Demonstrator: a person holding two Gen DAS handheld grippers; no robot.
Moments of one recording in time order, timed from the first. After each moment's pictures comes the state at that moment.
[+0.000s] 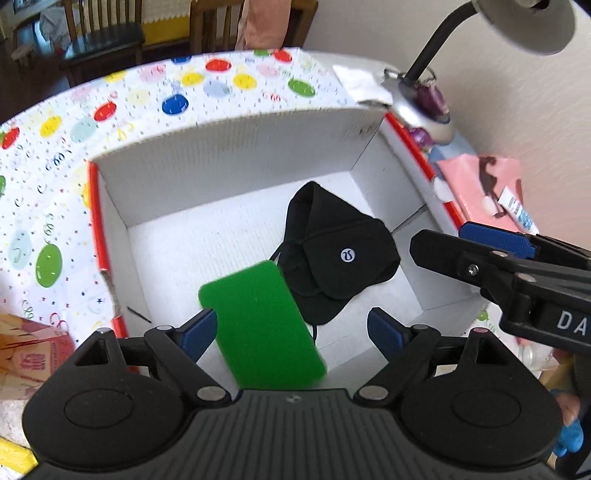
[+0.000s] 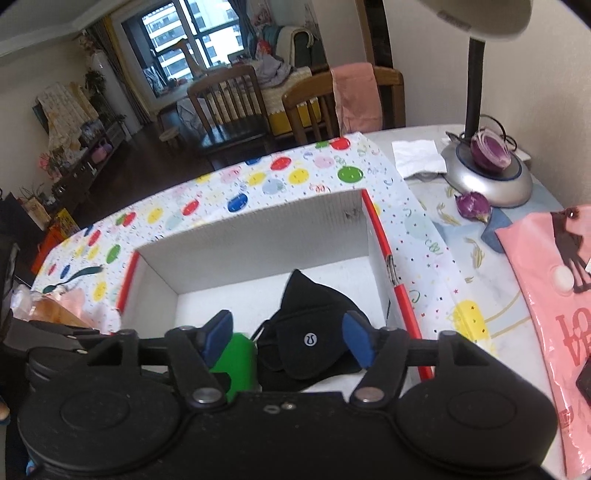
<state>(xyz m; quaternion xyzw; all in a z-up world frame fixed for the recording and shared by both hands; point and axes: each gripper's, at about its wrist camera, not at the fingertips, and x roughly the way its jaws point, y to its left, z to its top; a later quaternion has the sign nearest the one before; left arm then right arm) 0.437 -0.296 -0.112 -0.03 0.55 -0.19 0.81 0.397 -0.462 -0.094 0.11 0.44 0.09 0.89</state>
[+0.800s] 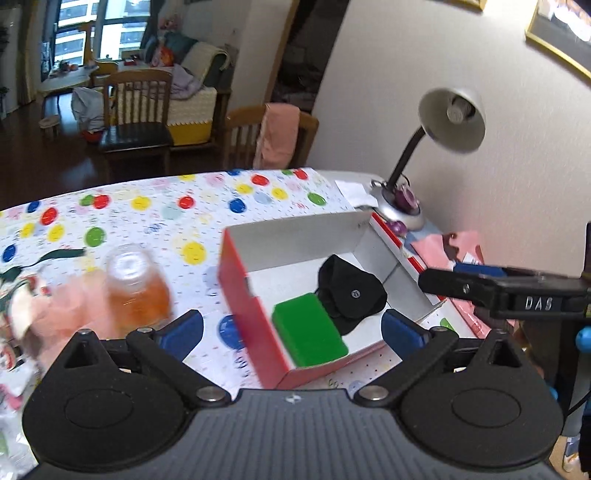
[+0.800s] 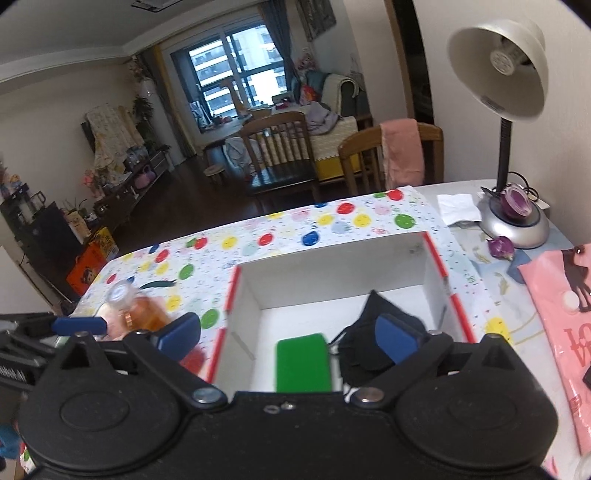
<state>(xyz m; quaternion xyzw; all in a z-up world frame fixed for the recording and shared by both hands) 0.312 -0.147 -0.015 -0.07 0.39 -0.19 0.90 0.319 -0.418 -0.032 0.11 0.35 0.14 0.92</state>
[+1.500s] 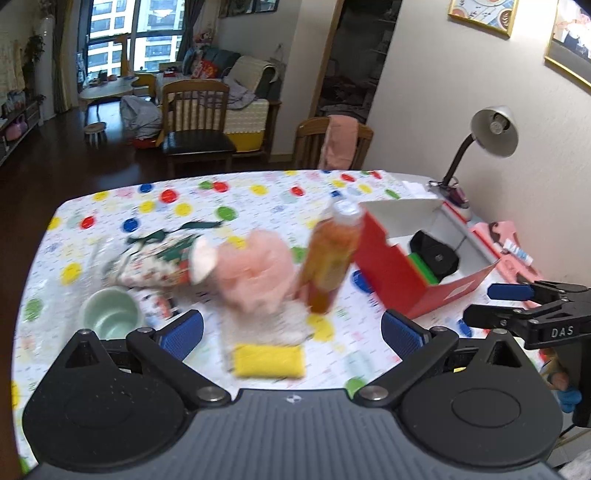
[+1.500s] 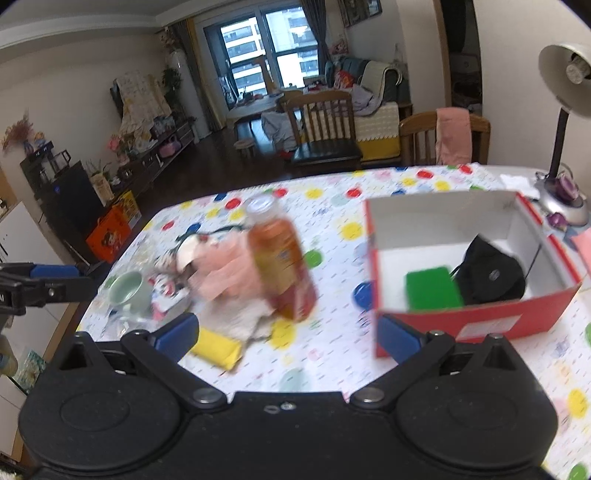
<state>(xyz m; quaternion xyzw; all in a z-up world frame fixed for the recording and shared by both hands) 0.221 0.057 -0.024 -0.04 0.37 -0.14 0.92 0.229 -0.249 -0.038 0.07 0.36 0.17 0.91</state>
